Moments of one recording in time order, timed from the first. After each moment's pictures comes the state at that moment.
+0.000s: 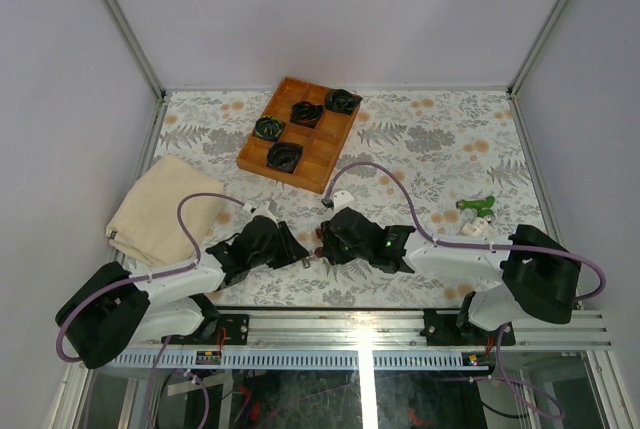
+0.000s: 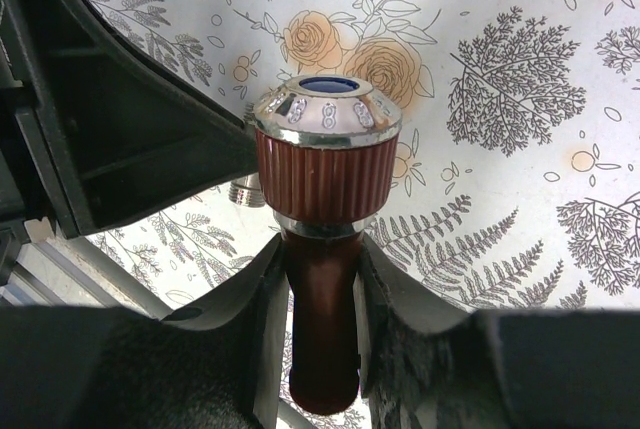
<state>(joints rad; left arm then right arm) -0.75 1.14 0.28 0.13 0.02 -1.02 1.10 1.45 0.77 -0.10 0.18 0.58</state>
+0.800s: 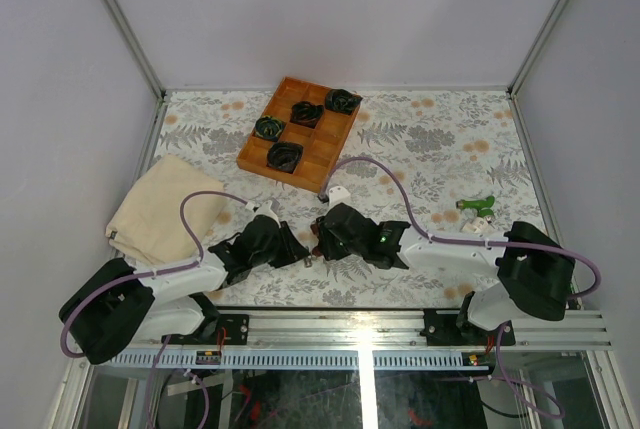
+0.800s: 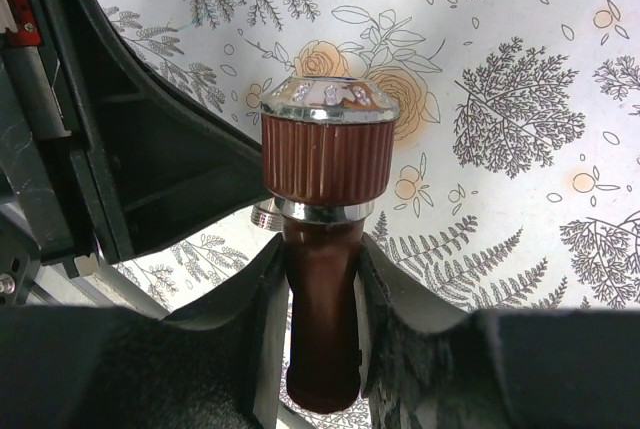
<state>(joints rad) -0.75 1.17 0.29 0.17 0.03 -1.00 1.10 1.48 0.83 -0.13 0.19 0.59</state>
